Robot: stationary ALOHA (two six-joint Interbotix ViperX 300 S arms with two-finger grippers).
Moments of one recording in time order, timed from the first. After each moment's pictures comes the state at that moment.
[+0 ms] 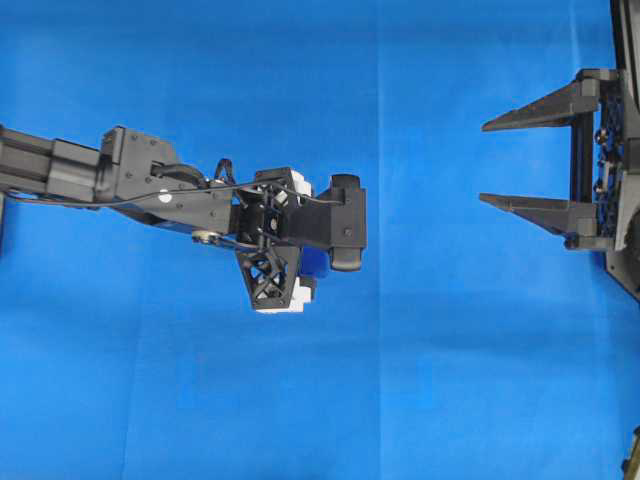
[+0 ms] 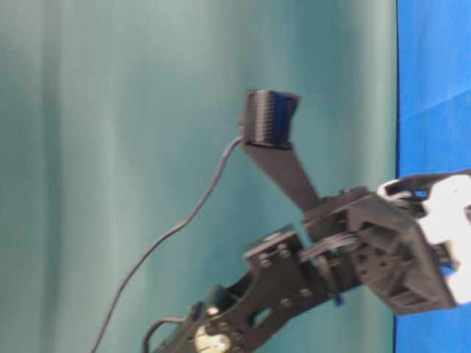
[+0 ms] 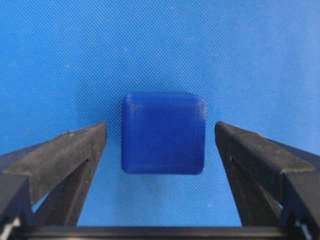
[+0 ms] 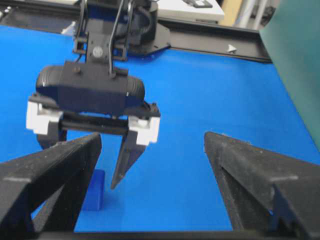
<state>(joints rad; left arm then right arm) -0.06 0.29 0.34 0.01 0.40 -0.08 -0.05 -0.85 1.15 0.01 -0.24 0.01</state>
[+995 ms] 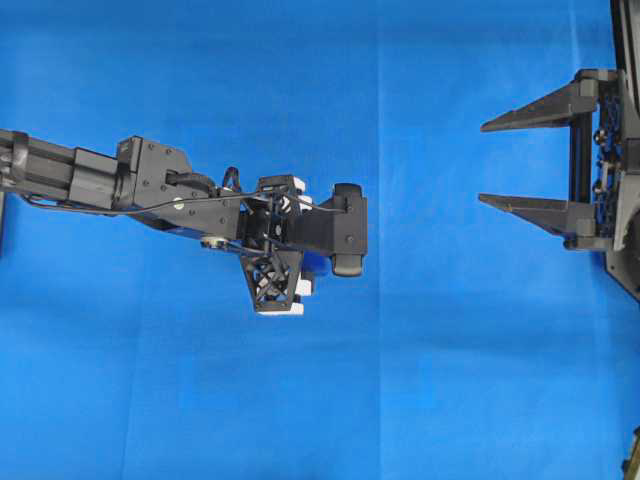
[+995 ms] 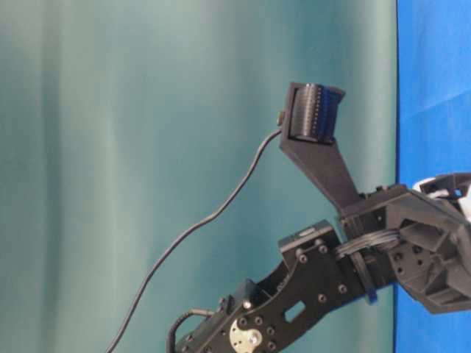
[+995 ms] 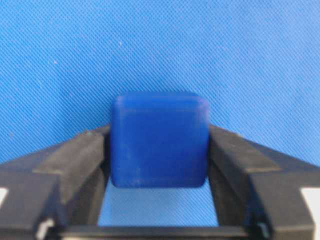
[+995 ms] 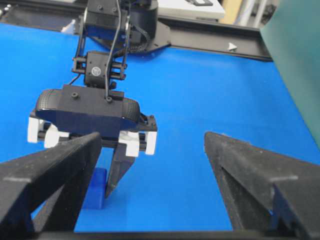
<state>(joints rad) -0.06 0.34 0.34 0.01 0.37 -0.07 -0.05 -0.85 1.15 0.01 -0.24 0.01</state>
